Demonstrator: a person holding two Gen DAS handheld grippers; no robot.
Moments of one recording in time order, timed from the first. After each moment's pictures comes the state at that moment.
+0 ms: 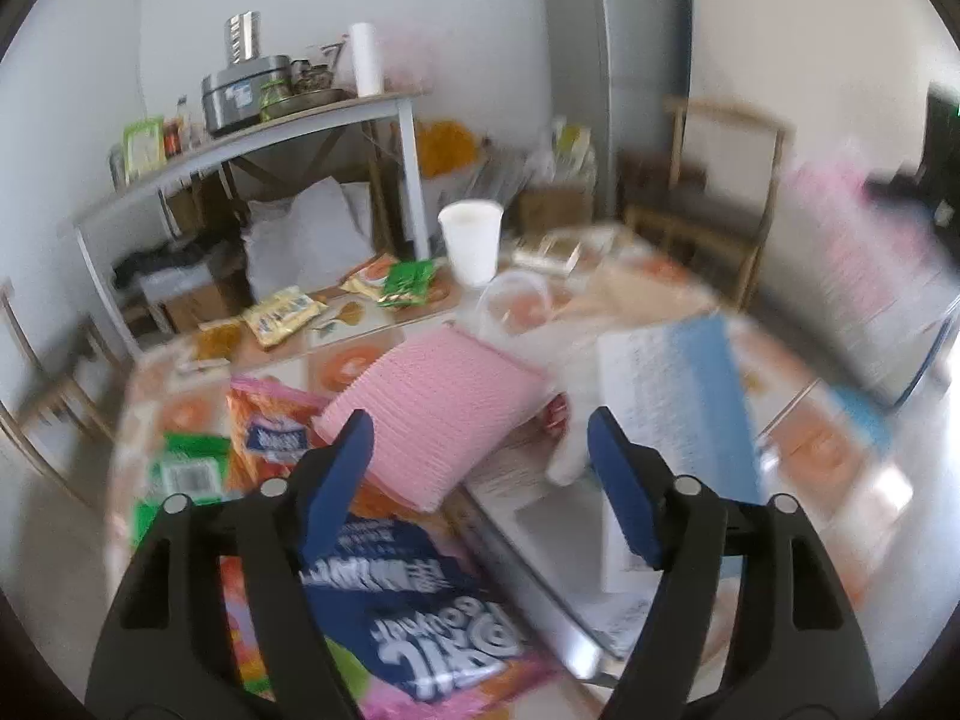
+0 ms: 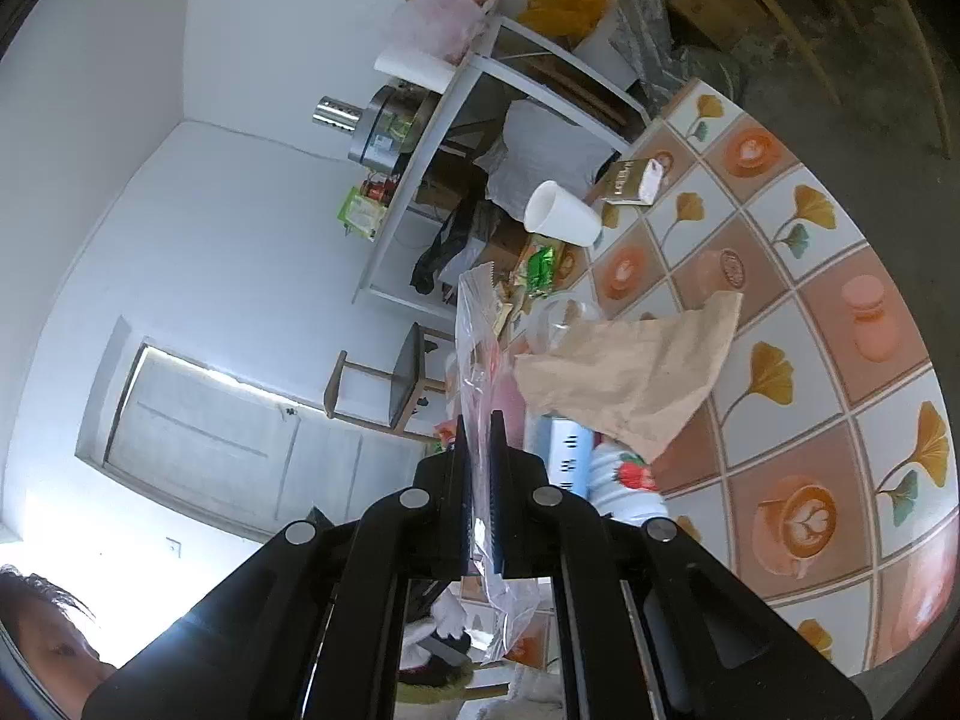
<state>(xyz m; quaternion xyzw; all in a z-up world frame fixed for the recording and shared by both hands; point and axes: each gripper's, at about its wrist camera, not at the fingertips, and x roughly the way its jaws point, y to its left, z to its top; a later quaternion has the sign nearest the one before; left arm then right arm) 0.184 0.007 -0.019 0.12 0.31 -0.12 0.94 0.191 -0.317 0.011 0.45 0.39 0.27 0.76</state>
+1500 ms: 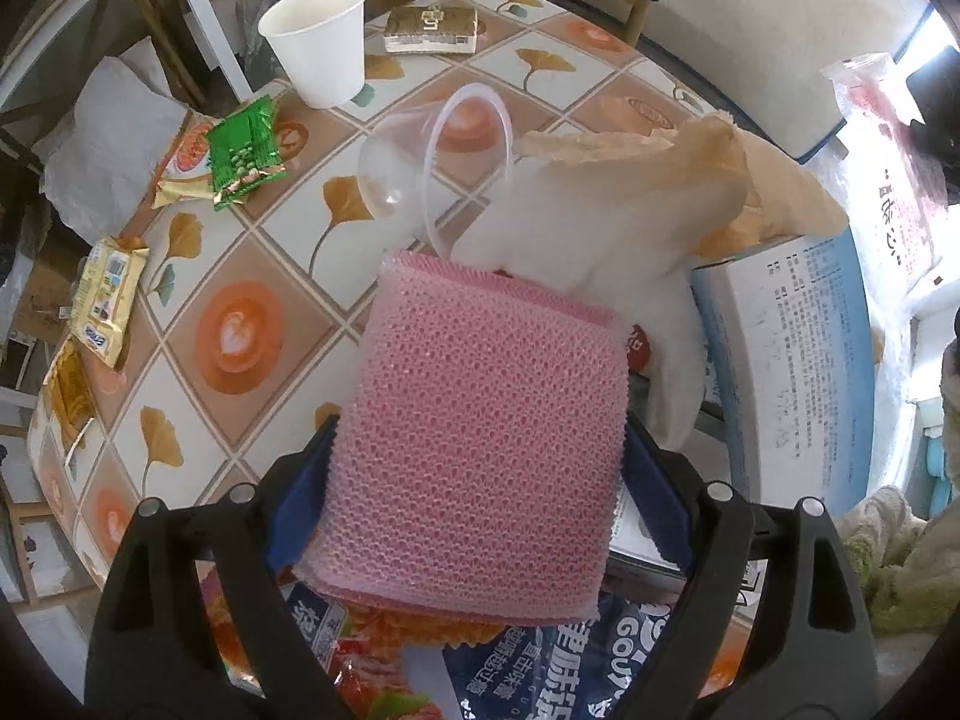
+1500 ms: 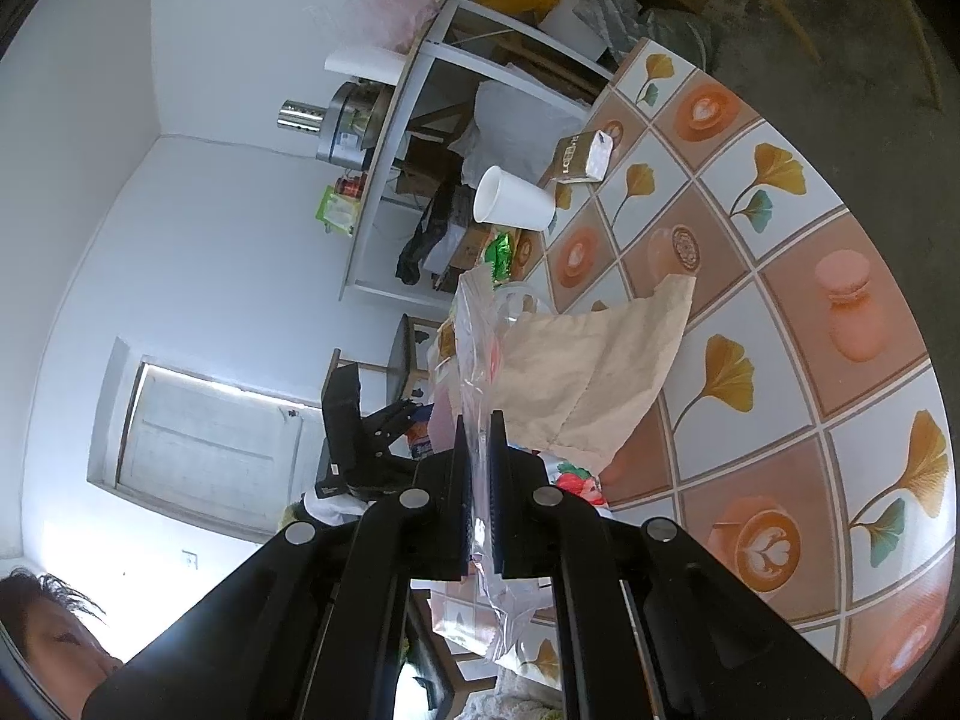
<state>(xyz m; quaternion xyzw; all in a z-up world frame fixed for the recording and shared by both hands) 0.335 0.010 -0.054 0.22 0.56 -0.31 0.73 0.213 -0.337 -0.039 0.47 0.42 0.27 0.72</state>
